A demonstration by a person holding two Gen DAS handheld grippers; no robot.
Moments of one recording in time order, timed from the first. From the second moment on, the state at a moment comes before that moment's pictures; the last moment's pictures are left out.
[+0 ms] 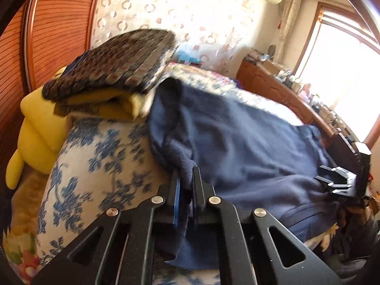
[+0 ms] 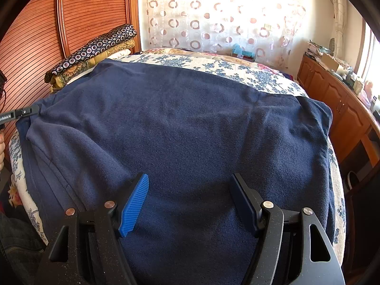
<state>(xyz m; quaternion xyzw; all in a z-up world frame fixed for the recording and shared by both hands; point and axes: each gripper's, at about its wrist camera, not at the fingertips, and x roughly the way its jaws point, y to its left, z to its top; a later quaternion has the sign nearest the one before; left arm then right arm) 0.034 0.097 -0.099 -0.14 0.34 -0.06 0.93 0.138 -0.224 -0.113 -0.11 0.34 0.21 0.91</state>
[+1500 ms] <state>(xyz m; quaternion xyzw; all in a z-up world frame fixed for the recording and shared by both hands) 0.100 -0.169 0.026 0.01 0.30 -0.36 0.88 0.079 -0.348 -0.067 0.00 0.27 0.12 0.95</state>
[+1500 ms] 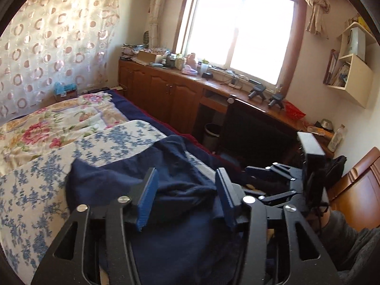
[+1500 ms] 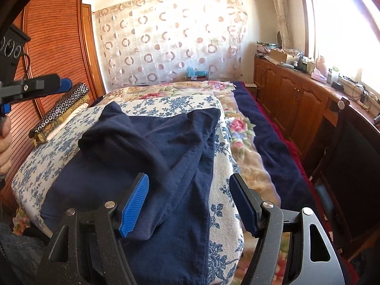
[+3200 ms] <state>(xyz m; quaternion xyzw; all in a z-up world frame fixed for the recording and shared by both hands) 0.099 -0.066 -0.047 -0.04 0.34 -0.22 0.91 0.078 -0.336 -0.045 -0.07 0.32 0.13 0.93</state>
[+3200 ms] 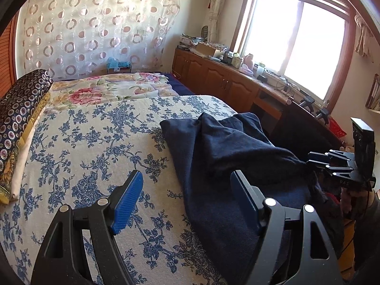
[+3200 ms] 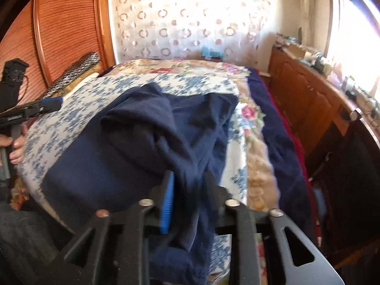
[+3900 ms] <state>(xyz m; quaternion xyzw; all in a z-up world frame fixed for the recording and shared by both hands) 0.091 -0.050 -0.046 -0.04 0.31 -0.19 0.93 0.131 -0.227 -0.037 -0.10 0.30 0.24 0.92</state>
